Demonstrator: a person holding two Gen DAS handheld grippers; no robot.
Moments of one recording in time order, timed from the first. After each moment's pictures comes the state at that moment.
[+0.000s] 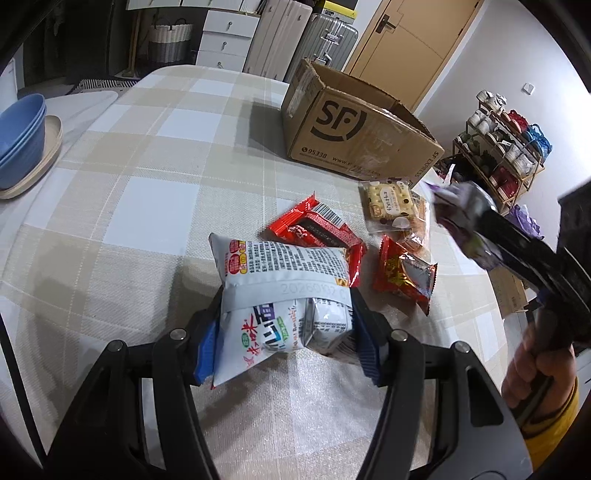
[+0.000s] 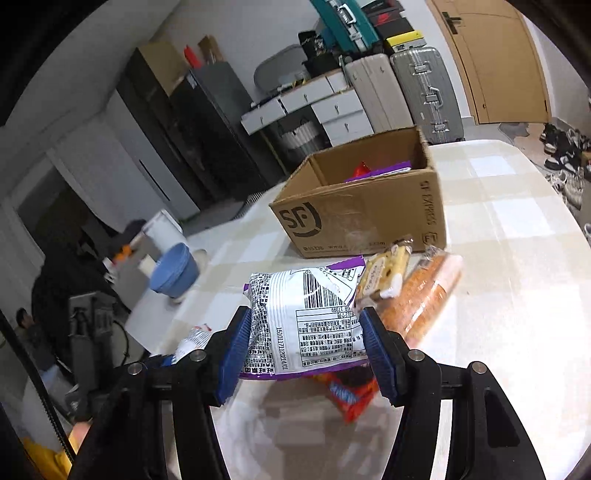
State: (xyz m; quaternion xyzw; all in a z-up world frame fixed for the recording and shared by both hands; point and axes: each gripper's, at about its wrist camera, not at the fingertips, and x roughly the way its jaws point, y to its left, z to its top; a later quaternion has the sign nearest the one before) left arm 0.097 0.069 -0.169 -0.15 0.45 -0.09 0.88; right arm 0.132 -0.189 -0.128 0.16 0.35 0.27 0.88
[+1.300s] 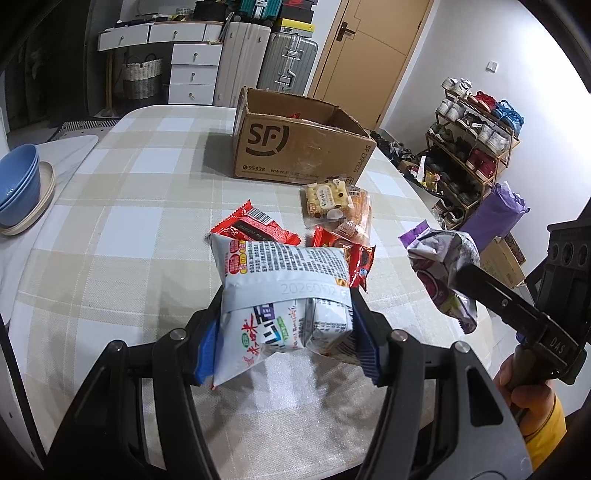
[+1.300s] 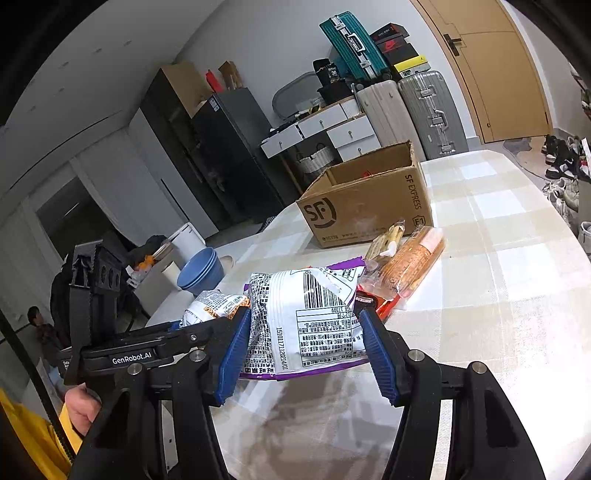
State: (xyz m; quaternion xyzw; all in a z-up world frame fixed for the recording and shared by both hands) left arm 0.039 0.023 -0.123 -0.10 0.40 -0.13 0.90; right arm 0.044 -0.221 -0.133 0.17 0.29 0.29 0.90
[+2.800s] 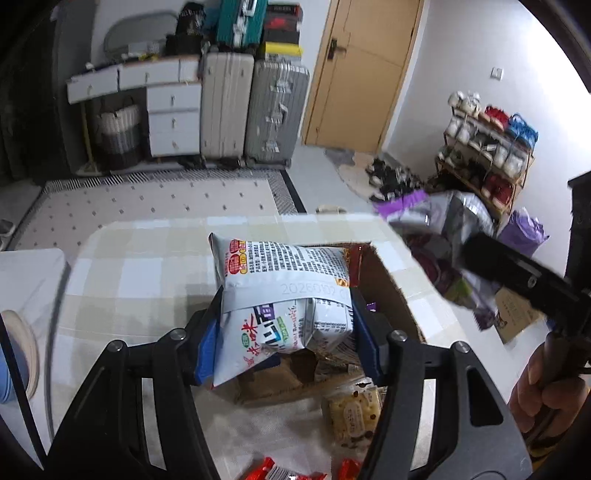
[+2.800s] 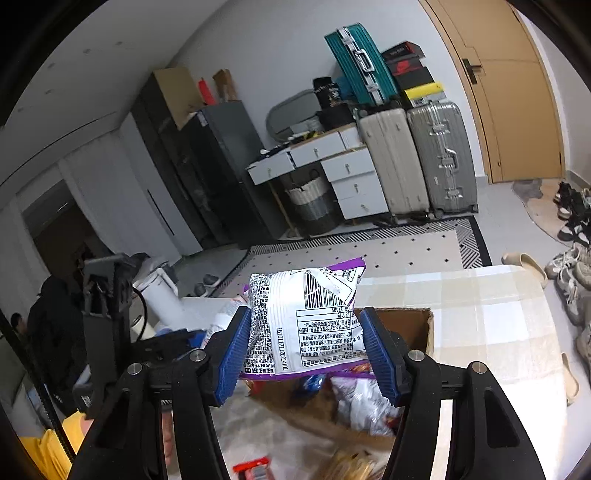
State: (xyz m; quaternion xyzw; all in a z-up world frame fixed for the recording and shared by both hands) left arm 0.363 0.003 -0.019 -0.05 0.38 -0.13 0.92; right arm 0.331 -0.197 -0.004 0.14 0.27 0.28 0.91
